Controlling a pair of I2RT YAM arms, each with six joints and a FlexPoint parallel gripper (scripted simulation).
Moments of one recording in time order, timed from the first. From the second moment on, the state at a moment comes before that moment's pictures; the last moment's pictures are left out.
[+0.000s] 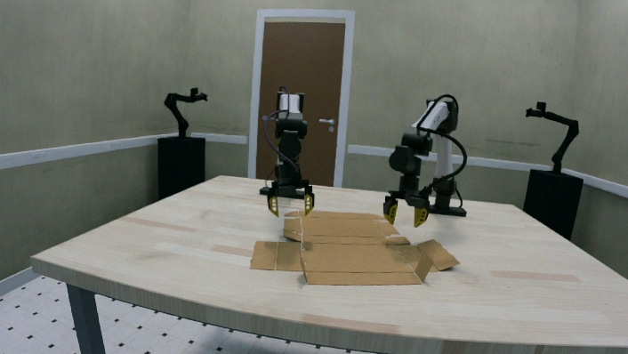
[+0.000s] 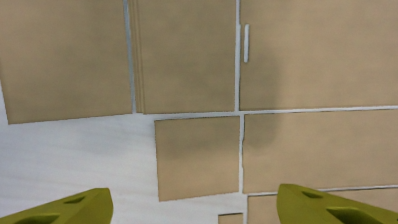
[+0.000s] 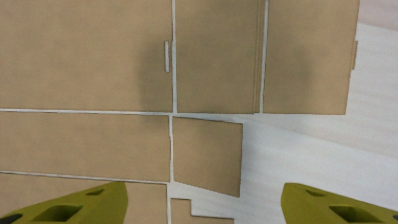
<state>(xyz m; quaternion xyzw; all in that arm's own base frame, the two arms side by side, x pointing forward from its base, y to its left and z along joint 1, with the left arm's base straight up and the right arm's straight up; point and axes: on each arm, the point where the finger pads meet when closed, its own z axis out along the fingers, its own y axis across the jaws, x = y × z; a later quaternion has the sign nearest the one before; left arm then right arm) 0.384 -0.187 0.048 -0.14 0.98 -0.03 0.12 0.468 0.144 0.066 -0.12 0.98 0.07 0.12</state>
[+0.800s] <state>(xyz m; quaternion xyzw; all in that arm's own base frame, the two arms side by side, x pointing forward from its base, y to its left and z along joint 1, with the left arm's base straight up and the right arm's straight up) 0.389 -0.195 0.008 -0.14 0.98 -0.03 0.13 0.462 0.152 0.013 -0.12 0.98 0.07 0.11</state>
